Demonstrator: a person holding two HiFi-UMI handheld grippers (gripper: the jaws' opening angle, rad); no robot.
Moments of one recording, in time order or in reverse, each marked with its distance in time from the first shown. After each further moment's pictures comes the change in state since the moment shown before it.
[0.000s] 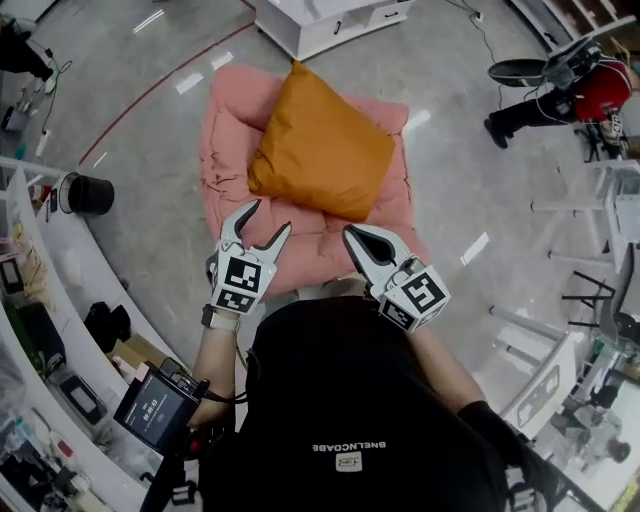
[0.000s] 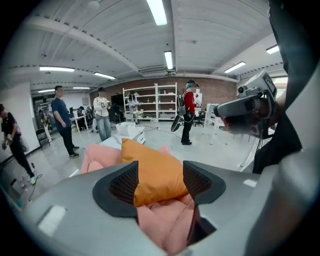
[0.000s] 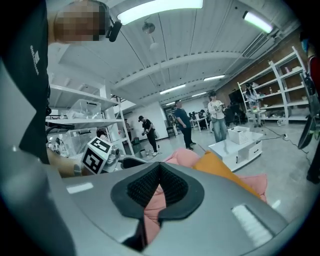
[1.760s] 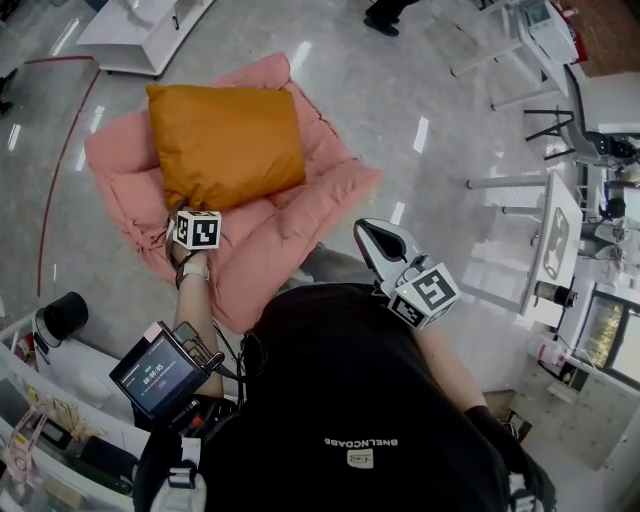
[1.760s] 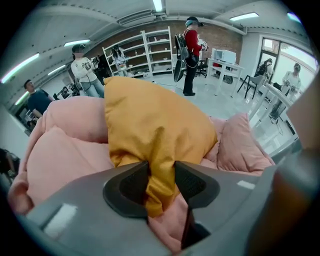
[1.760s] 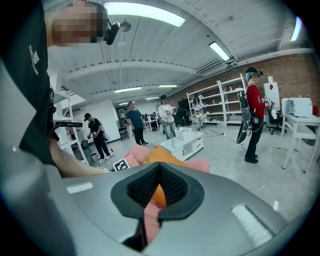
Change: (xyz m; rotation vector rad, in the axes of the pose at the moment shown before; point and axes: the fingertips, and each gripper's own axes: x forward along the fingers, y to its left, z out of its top) left arm 0.178 0.077 -0.146 0.163 0.539 -0.011; right arm -0.116 -0.018 -0.031 0.143 -0.024 -0.602
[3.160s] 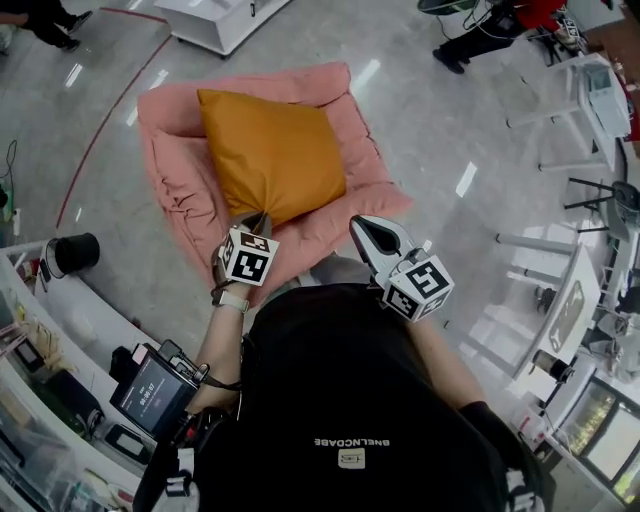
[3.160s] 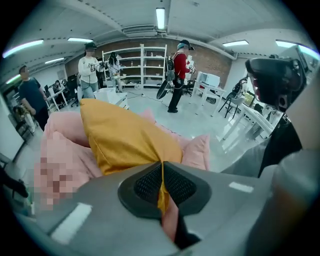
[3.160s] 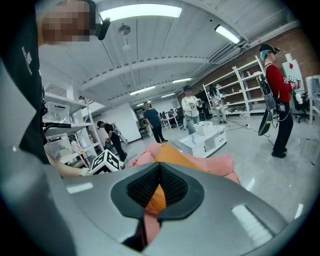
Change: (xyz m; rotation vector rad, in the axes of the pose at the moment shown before) left arm -0.121 -0.138 0.040 -0.062 -0.151 -0.193; right arm 0.031 -0.010 -0.008 0.031 0.031 0.262
